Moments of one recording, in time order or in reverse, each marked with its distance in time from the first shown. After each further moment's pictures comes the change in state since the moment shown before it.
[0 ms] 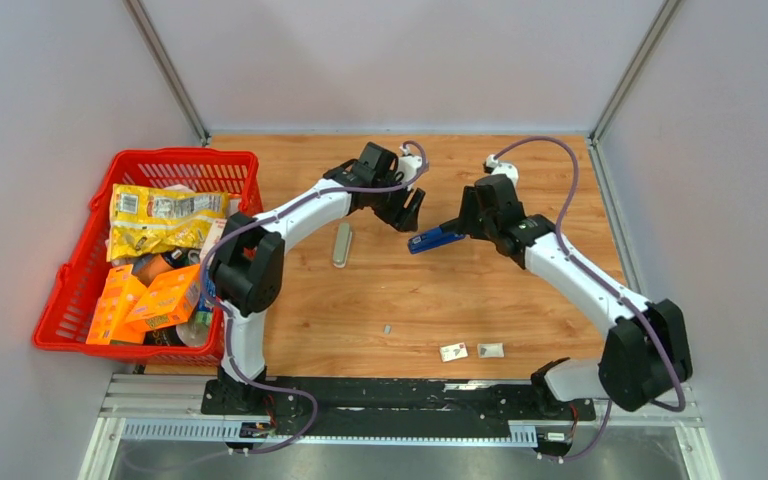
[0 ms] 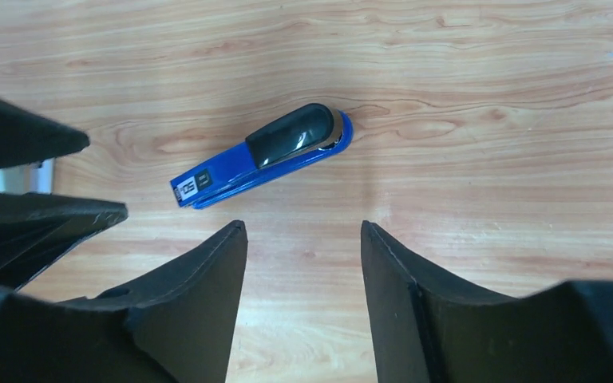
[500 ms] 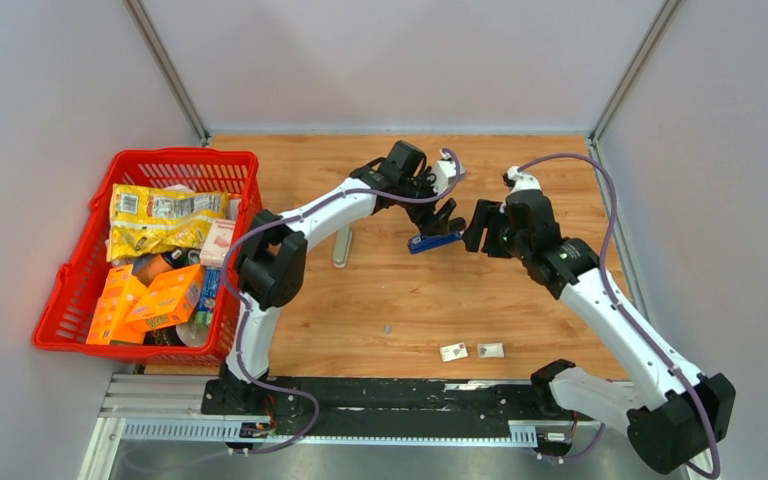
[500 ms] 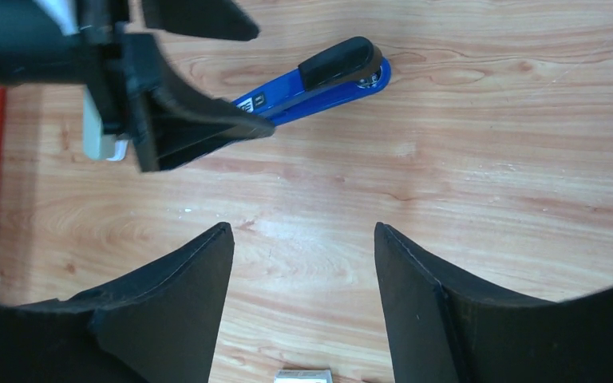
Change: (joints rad) left arm -0.078 0.106 0.175 0.031 0.161 0.218; right arm 0.000 -0.319 -0.043 -0.187 -0.147 -0.007
